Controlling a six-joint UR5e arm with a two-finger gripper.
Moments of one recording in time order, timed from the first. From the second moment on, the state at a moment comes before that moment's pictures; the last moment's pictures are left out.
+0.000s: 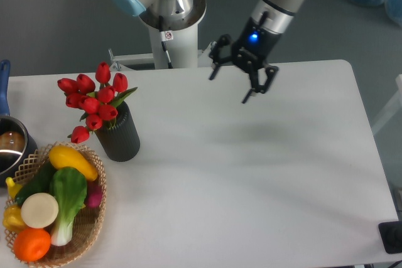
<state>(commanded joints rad) 2.81 -1.48 -2.01 -1.30 0.76 1.54</state>
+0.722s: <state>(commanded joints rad) 2.65 -1.50 -2.13 -1.21 0.54 1.55</state>
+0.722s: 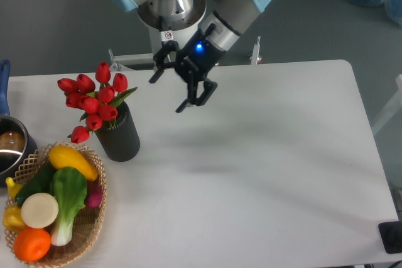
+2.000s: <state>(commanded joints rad) 2.57 -1.52 -2.19 -1.13 0.47 1.55</state>
